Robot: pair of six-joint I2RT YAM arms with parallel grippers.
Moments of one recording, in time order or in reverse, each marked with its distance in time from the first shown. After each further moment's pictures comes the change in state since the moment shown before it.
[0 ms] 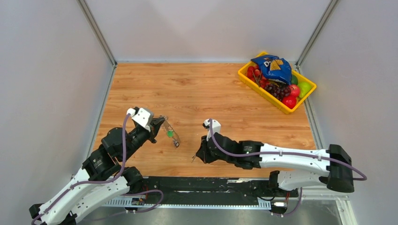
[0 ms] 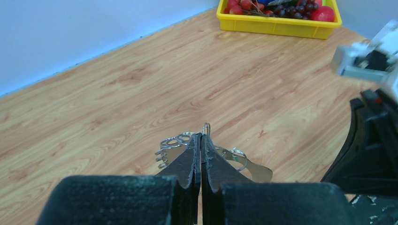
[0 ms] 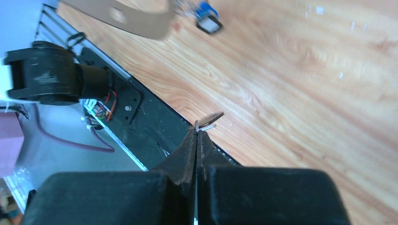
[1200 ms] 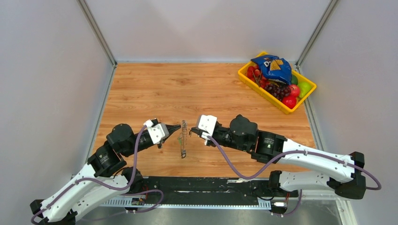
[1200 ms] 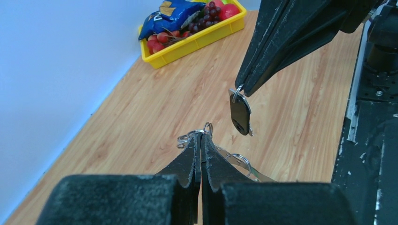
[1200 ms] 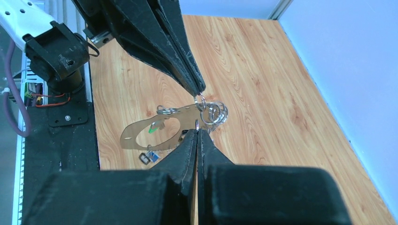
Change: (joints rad) left arm 0.000 0.082 0.012 0.083 0.474 0.313; right arm -0.049 -0.159 0.223 0.136 -0.168 -1.182
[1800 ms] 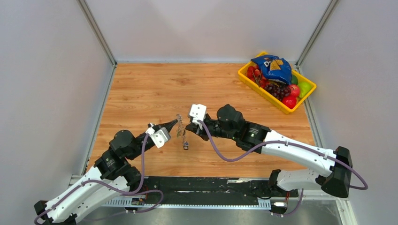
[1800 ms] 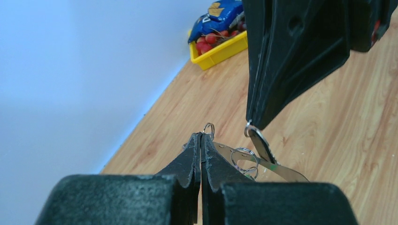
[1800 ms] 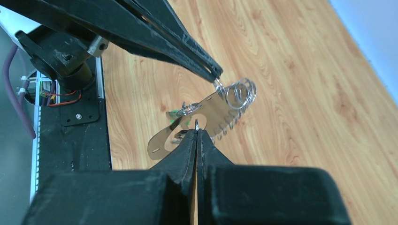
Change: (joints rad) left arm -0.001 -0.072 -0.179 0.200 -0.137 0.177; right arm -0.151 0.143 0.001 0.068 -0.220 0.094
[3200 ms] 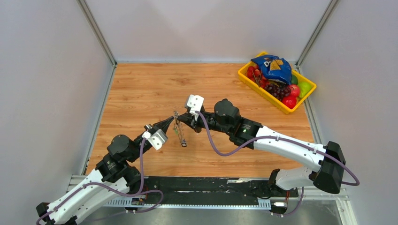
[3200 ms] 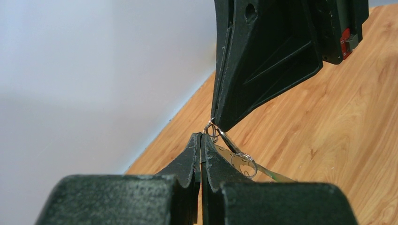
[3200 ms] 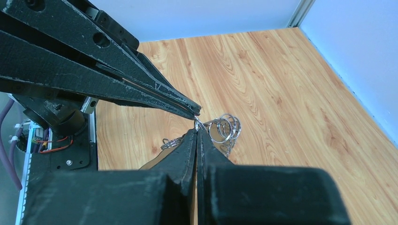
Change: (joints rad) left arm 0.000 -0.068 -0.086 0.138 -0.082 0.056; right arm -0.047 0.111 0.035 0.213 -0.041 0.056
